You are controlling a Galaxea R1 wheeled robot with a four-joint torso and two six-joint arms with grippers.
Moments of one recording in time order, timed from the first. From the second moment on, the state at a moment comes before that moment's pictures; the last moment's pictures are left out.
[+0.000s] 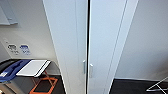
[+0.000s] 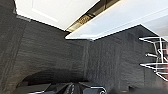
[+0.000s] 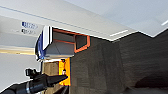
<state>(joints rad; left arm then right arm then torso) 0.82 2.60 -2.00 0.01 0.32 -0.44 -0.88 2.47 -1.61 0.23 -0.02 0.30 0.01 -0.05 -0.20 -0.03</state>
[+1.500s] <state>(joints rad) 1.40 2.98 -2.65 0.37 -0.01 -0.42 -1.42 2.99 -2.68 -0.21 -0.02 0.29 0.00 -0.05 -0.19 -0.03</state>
